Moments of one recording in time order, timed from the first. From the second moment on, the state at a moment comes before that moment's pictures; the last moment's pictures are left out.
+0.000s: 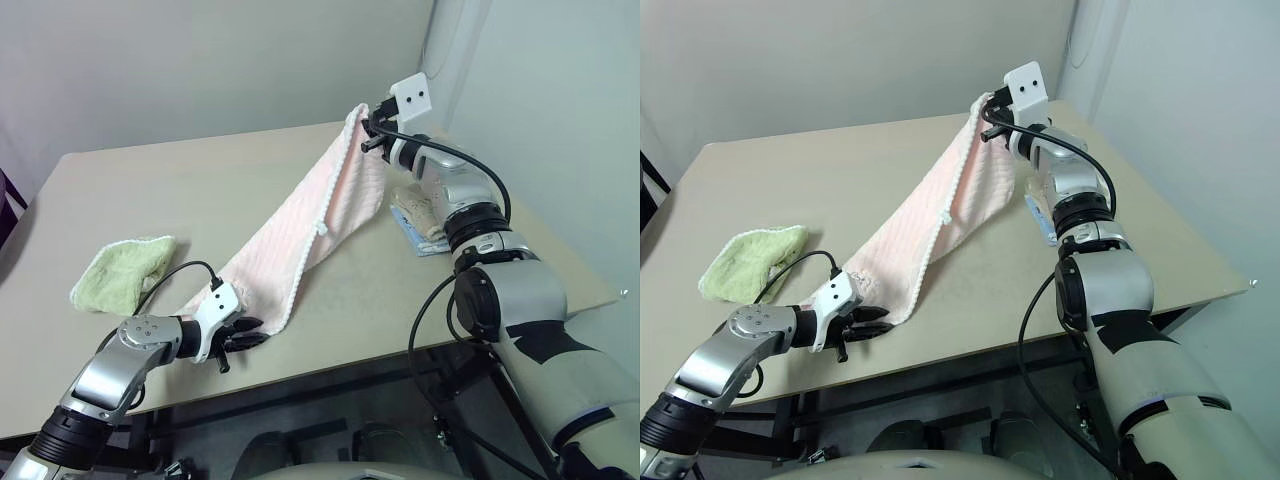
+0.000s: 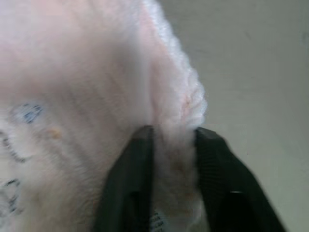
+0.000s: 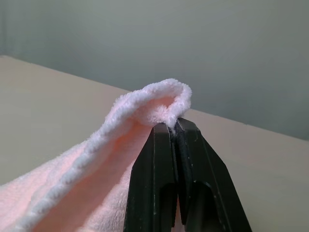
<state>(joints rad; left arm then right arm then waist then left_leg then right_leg) -0.06 0.75 -0.17 -0.17 -0.31 0.51 -0.91 -1.26 -0.25 -0.10 1.11 0.02 0.03 0.48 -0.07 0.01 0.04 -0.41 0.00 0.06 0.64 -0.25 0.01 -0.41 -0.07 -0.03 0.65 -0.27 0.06</state>
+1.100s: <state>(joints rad) -1.15 0.80 0.35 1.19 -0.48 0.36 -0.88 -1.30 -0.30 -0.19 1.28 0.07 -0.10 0.36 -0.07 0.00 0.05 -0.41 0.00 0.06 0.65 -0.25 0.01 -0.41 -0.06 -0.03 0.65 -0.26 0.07</state>
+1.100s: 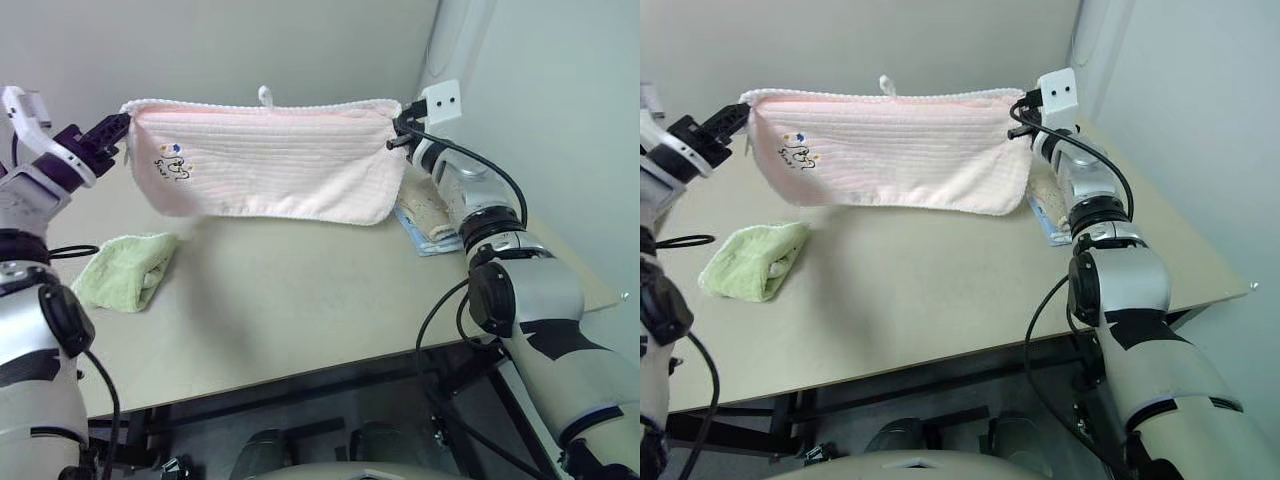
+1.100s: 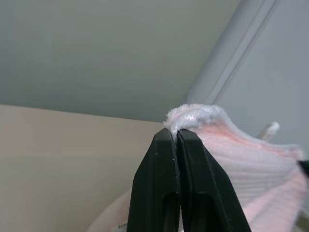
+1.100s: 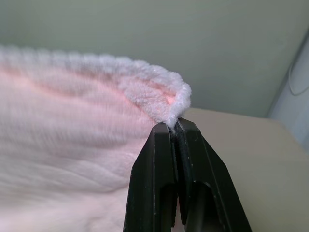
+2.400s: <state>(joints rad) 0.40 0.99 0.66 -0.03 -0.60 0.65 -1.36 -0.11 -0.60 -0.20 0.34 0.41 -0.15 1.30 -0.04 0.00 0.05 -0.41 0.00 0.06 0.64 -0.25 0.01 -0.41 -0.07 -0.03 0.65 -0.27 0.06</state>
